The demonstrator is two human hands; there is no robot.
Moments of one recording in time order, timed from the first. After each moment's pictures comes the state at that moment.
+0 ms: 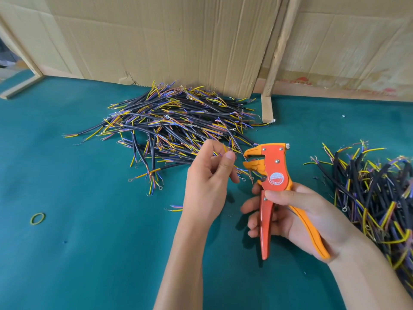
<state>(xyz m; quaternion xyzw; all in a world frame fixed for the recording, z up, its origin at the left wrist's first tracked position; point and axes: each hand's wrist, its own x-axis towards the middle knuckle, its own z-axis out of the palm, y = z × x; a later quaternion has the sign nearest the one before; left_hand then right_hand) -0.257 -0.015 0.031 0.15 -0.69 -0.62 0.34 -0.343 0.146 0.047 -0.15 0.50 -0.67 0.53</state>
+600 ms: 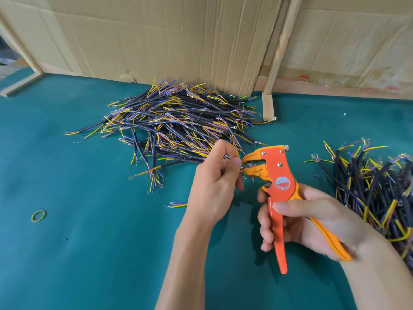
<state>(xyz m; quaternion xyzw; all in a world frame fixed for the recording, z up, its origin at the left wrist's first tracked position) -0.255 -0.014 0.028 0.12 -0.75 -0.58 0.28 -0.350 0.161 0.051 -0.20 0.47 -0.63 0.58</state>
